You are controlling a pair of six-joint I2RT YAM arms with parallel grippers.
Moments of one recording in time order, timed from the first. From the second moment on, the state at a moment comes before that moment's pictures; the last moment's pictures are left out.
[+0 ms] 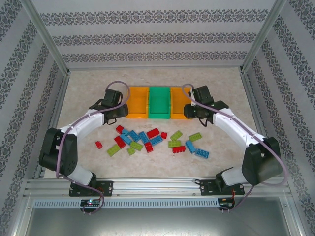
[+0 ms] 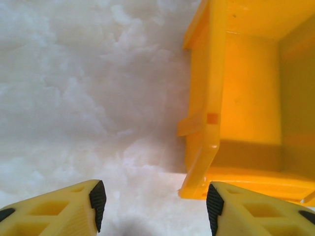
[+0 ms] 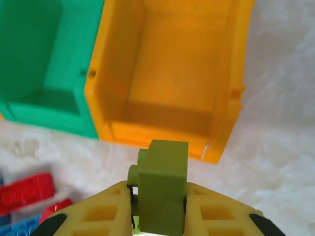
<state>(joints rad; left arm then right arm) -0.28 1.53 0.97 -0.38 -0.13 -0.40 0.35 1.44 1.06 -0.58 -0.06 0.30</state>
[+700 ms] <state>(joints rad) -0.28 1.44 0.88 -0.39 -0.15 -0.41 0.34 1.86 1.33 -0.58 -0.08 0.38</state>
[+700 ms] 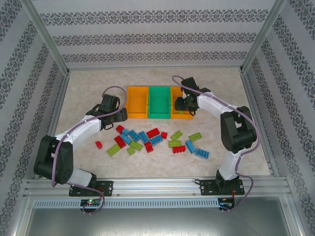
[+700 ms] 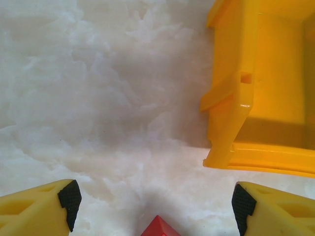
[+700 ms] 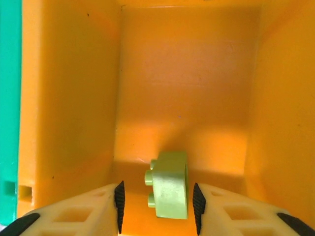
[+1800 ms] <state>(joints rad) -0.28 1.47 0.81 -0.52 0.03 -0.72 0.34 1.84 1.30 -0.57 -0.08 0.38</state>
